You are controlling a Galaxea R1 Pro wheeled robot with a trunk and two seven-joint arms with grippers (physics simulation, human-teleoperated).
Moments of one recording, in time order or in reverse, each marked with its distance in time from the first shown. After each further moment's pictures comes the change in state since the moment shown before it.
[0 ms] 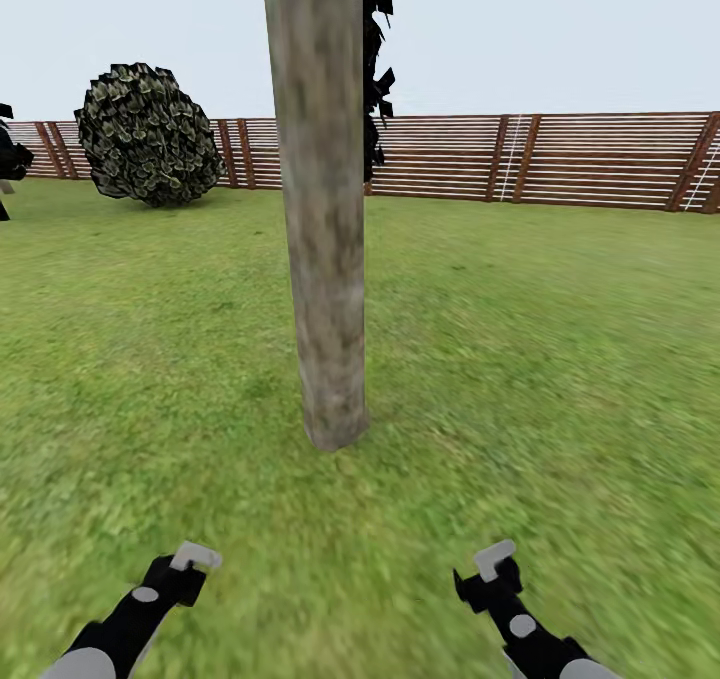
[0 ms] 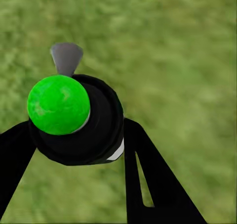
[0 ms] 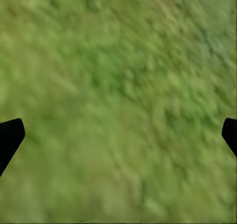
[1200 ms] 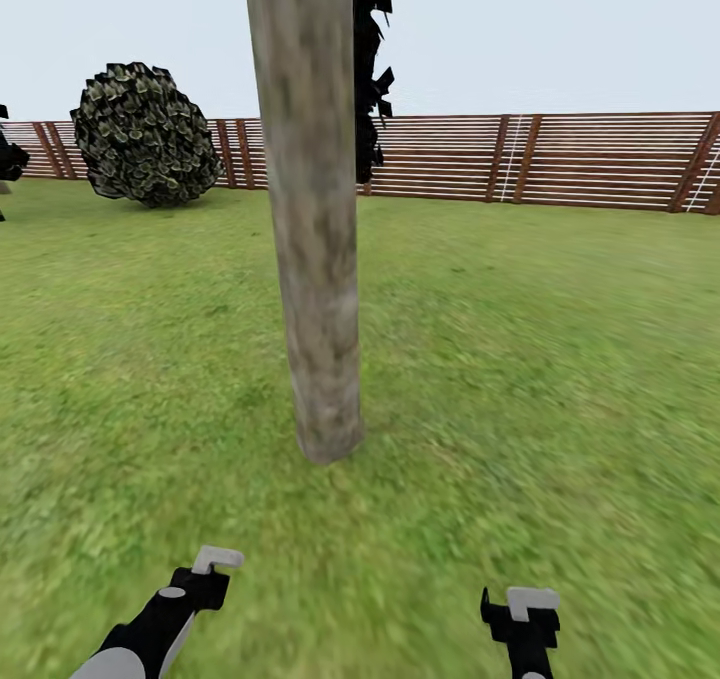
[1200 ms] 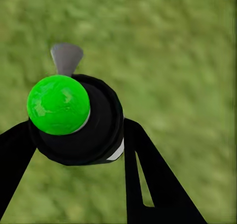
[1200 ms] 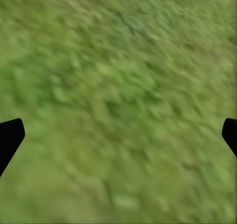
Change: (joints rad) left arm 0.001 -0.063 0.001 -0.007 0.111 0.078 0.017; right arm 0.067 0.013 -0.017 0.062 -0.232 -0.179 -0.178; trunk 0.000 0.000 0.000
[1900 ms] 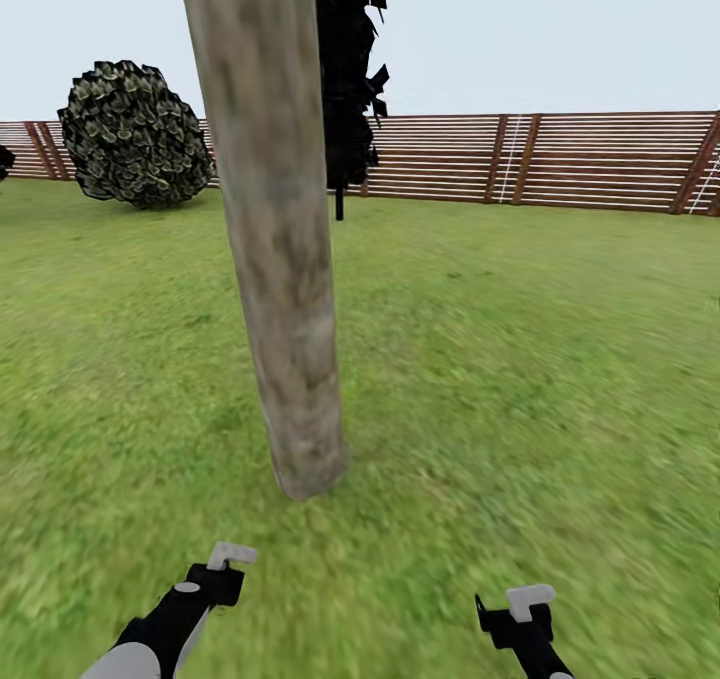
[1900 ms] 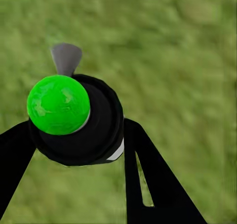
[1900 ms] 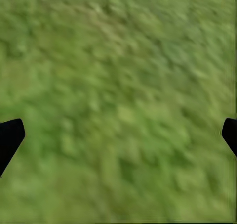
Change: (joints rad) left arm -0.009 -0.037 -0.011 -0.003 -0.001 0.008 -0.007; right arm 0.001 -0.070 -0.008 -0.001 -0.006 0.001 0.310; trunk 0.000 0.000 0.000
